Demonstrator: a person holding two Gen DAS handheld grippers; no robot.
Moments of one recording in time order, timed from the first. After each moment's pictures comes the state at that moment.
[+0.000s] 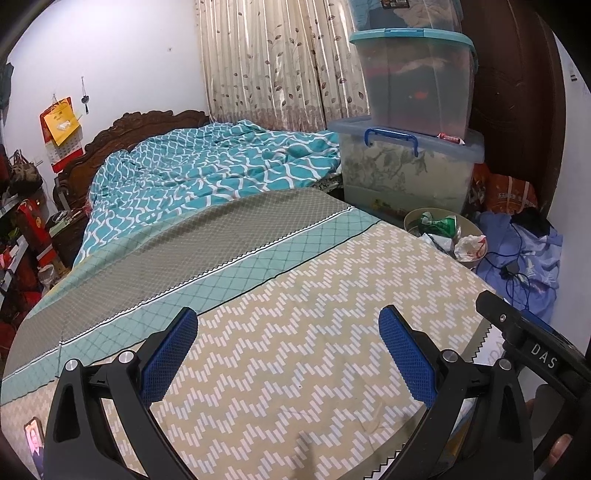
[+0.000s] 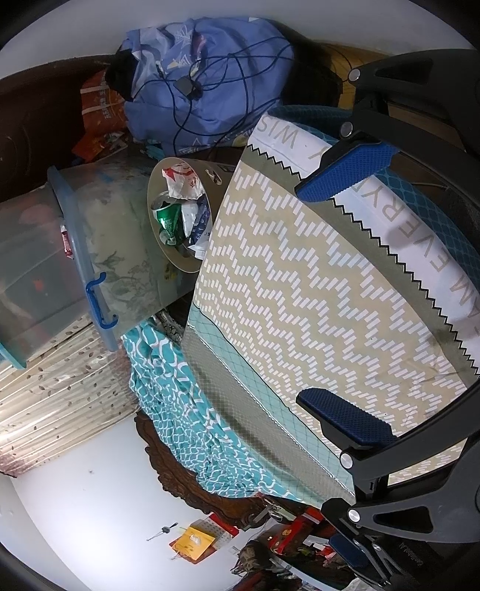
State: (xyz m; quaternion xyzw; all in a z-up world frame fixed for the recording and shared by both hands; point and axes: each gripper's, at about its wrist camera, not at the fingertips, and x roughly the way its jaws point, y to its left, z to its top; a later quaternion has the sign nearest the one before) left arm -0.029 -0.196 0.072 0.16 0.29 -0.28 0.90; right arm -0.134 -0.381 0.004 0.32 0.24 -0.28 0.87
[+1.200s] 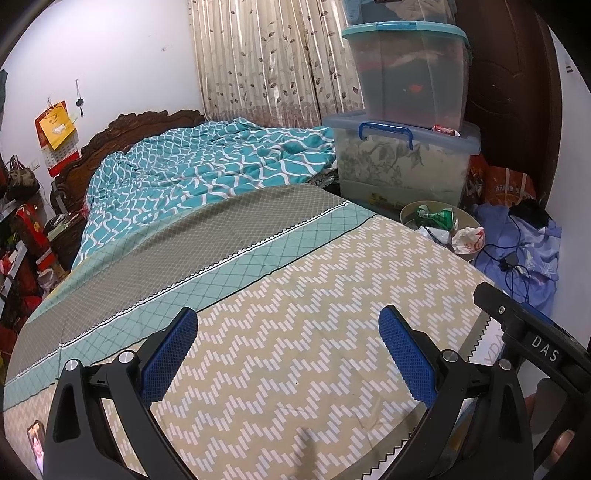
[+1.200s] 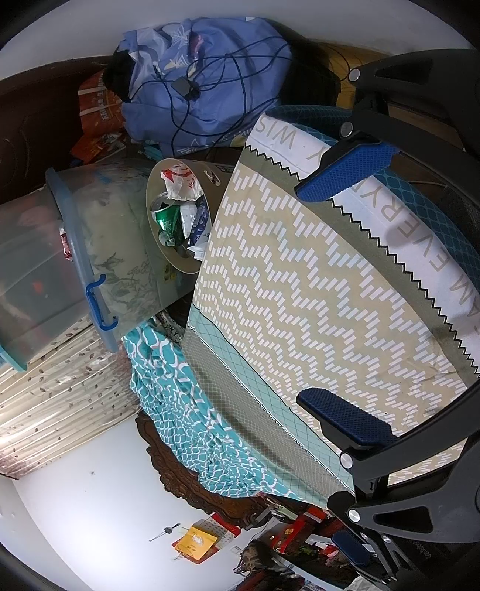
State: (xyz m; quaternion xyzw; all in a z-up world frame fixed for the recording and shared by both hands) left arm -0.034 -0.202 0.065 0.18 0.29 -0.29 0.90; right arm -0.134 -0.382 0.003 0.33 0.24 -0.28 0.87
